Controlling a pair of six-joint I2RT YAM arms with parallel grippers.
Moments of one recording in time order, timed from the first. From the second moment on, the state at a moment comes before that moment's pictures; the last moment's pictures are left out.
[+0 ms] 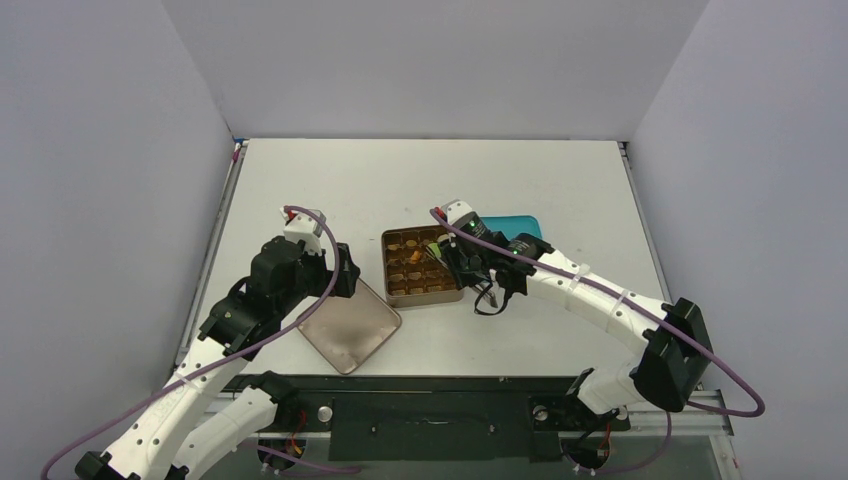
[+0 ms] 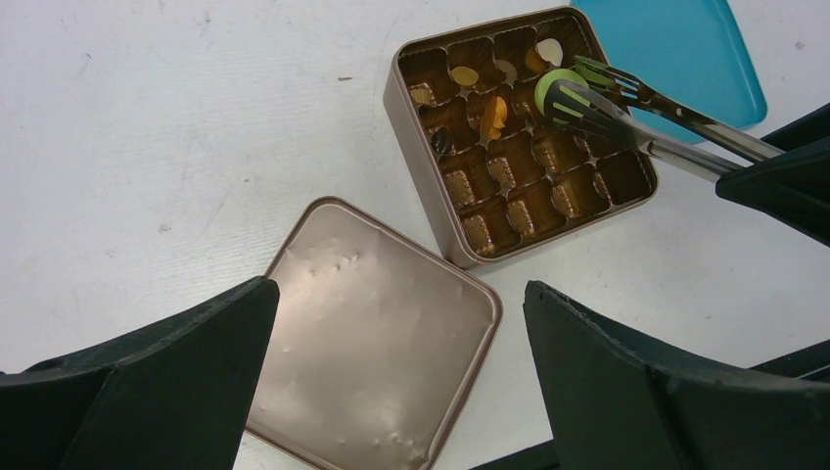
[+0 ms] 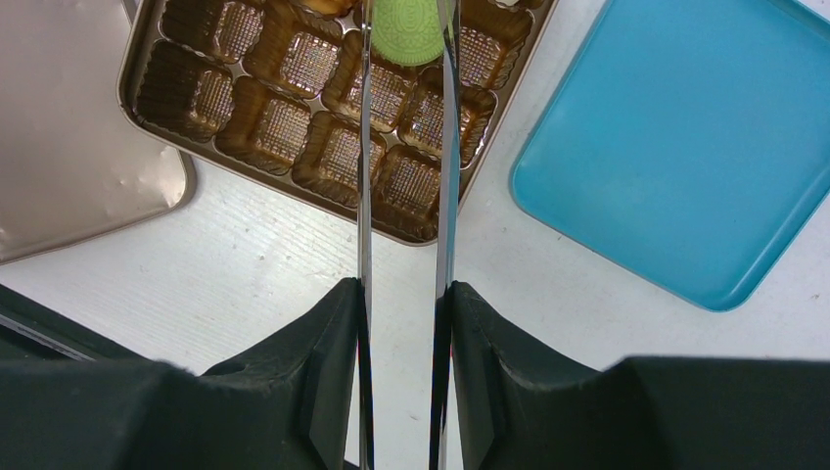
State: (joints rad) left arm -0.53 0.73 0.81 -0.58 -0.15 -0.33; right arm 0.83 1.41 1.16 -0.67 0.18 0.22
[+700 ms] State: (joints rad) left arm -0.53 0.73 0.81 -0.58 -0.15 -0.33; right arm 0.84 1.41 1.15 -0.66 0.19 0.22
